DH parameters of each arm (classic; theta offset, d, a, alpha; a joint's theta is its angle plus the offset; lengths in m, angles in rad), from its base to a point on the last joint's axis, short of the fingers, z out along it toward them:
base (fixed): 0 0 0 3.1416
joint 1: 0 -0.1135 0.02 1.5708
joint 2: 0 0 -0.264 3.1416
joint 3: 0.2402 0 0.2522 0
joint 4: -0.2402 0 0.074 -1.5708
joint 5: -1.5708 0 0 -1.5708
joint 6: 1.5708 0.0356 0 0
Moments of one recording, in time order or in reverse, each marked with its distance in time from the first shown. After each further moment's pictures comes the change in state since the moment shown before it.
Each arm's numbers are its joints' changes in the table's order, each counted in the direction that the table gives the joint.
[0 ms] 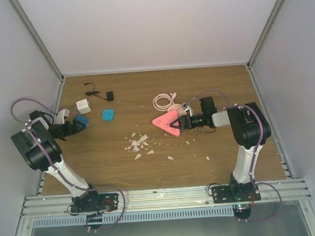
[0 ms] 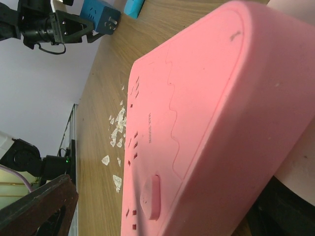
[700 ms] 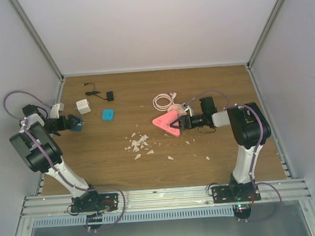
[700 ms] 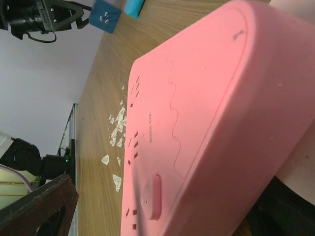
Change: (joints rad) left arm -0.014 -0.021 0.098 -0.033 0.021 0.049; right arm 0.000 0.000 0.000 -0.001 0.001 -0.004
